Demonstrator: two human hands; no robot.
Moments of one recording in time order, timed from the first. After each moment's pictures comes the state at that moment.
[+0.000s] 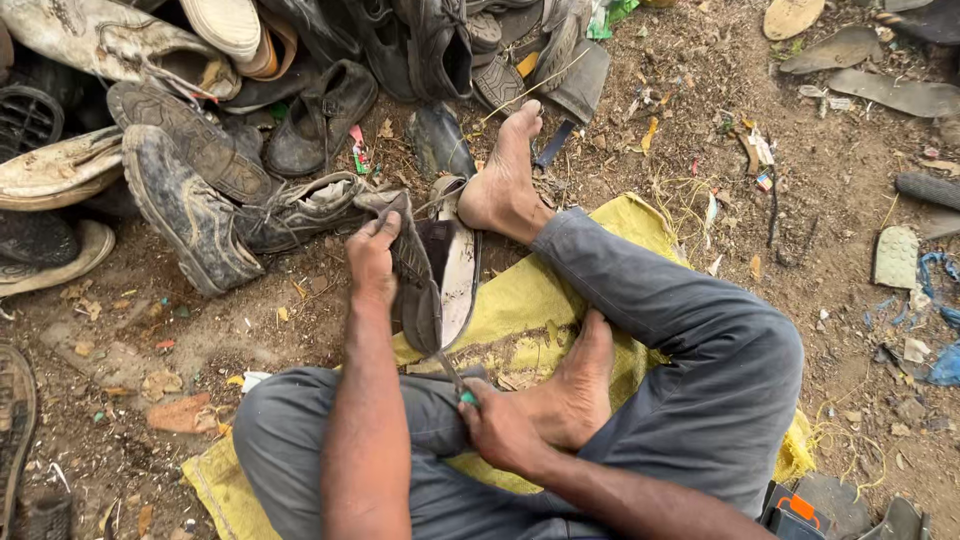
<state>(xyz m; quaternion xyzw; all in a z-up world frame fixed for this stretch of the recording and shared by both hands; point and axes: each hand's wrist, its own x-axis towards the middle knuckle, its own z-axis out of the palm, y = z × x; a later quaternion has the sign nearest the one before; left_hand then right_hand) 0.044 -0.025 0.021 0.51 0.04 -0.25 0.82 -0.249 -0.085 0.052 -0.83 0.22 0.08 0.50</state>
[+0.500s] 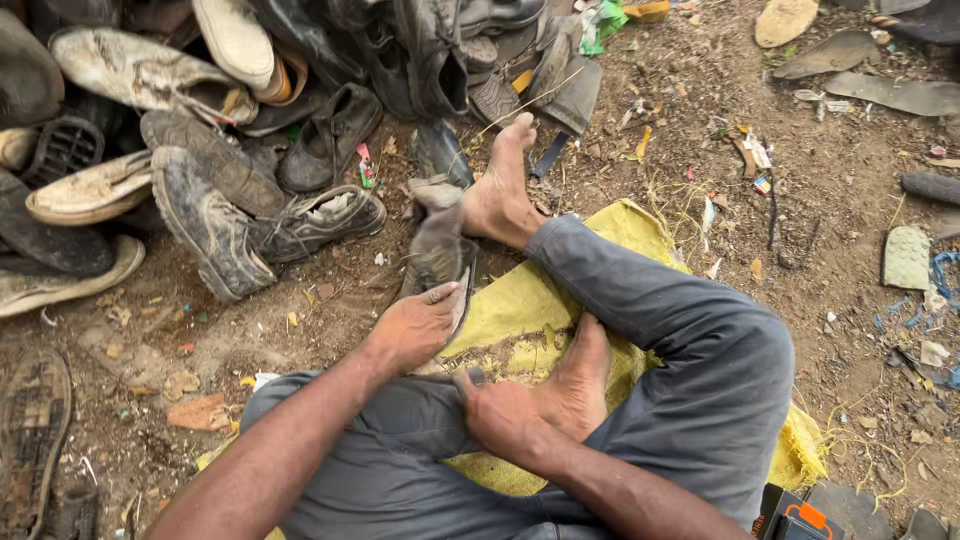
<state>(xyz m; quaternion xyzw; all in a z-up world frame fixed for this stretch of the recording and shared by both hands) -0.043 -0.009 0.073 0.67 -0.74 0.08 -0.08 -0.230 -0.105 0.060 -0.95 0.05 0.22 0.22</state>
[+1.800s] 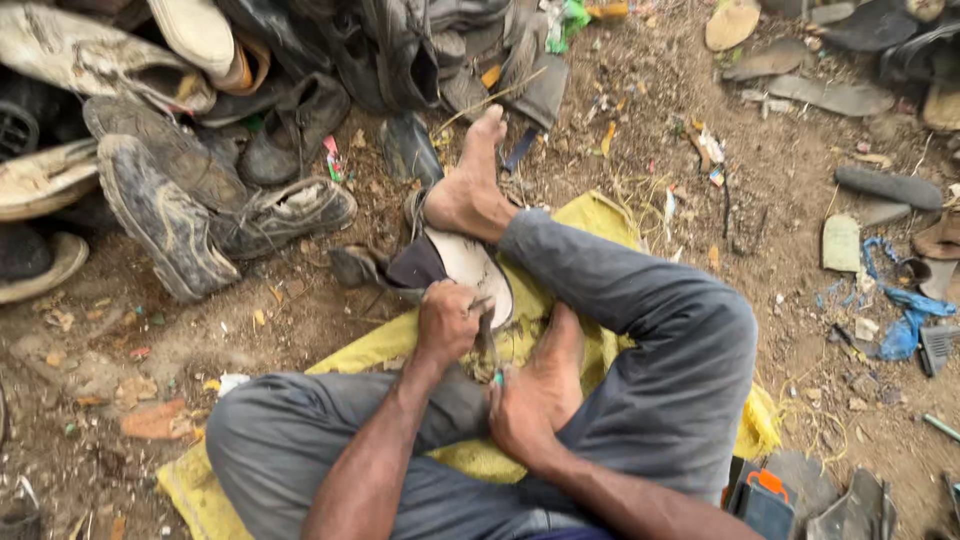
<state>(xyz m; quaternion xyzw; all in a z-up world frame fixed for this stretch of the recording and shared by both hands) -0.096 -0.072 0.039 0.77 -0.45 0.03 0.45 -0.274 -0.137 -0.060 -0.94 0.24 -0.01 0.24</state>
